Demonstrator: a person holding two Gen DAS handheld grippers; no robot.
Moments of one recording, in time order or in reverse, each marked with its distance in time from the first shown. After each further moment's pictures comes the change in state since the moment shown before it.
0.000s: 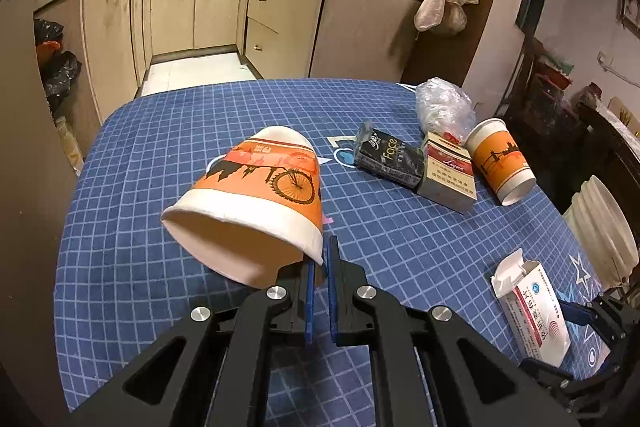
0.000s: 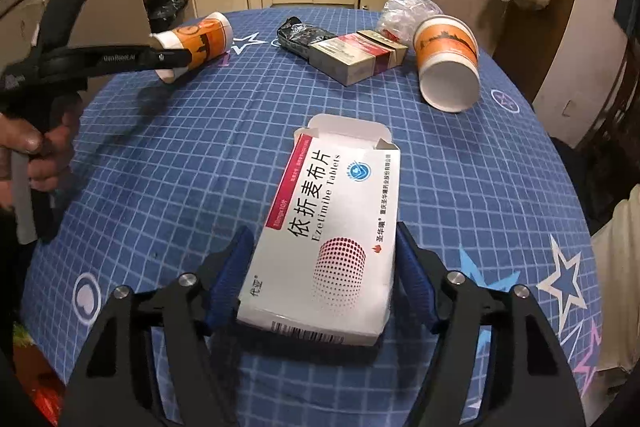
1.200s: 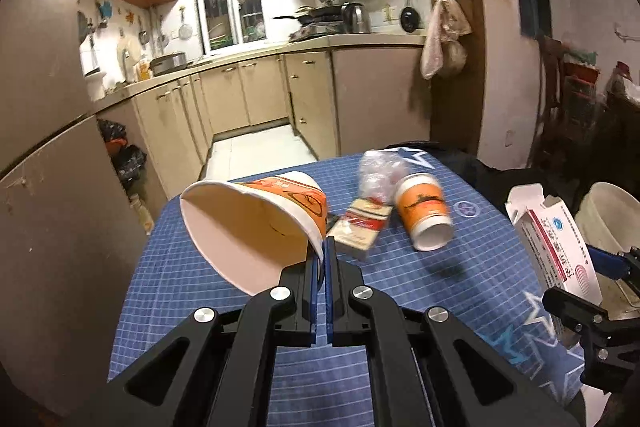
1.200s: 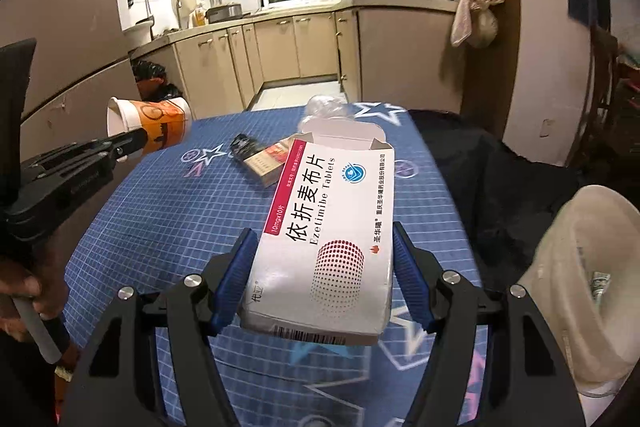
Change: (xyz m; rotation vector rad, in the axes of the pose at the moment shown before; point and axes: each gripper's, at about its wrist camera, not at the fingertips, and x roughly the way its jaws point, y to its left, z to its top) left arm -0.101 -0.203 0.001 0.125 -0.231 0.328; right arm -0.114 -0.108 0.009 0.104 -0.283 0.010
